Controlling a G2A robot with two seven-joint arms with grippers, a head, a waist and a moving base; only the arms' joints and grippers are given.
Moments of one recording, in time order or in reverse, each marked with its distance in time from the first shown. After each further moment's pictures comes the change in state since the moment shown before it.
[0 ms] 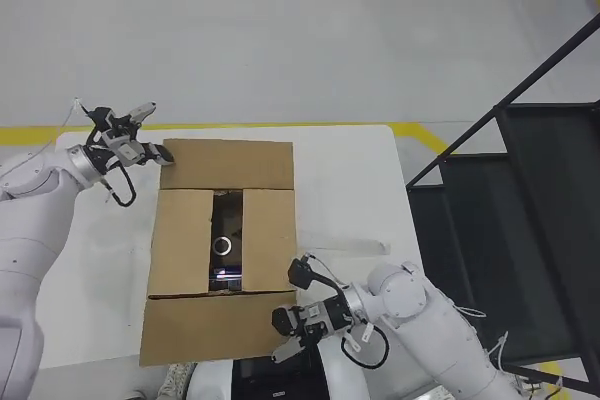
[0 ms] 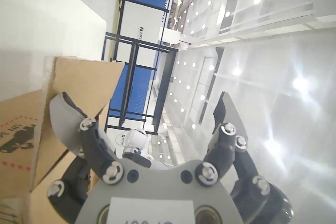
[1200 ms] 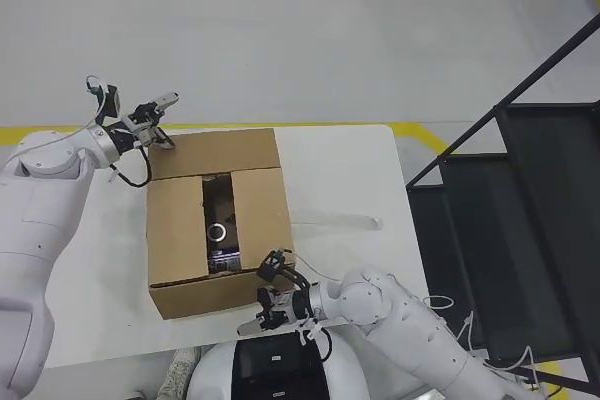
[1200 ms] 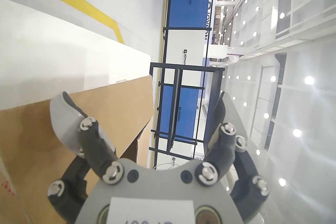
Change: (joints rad) left arm -0.072 -0.052 0.039 -0.007 0.291 -0.052 0.237; right arm 0.138 -0.023 -0.226 0.114 -0.414 0.146 -0.447
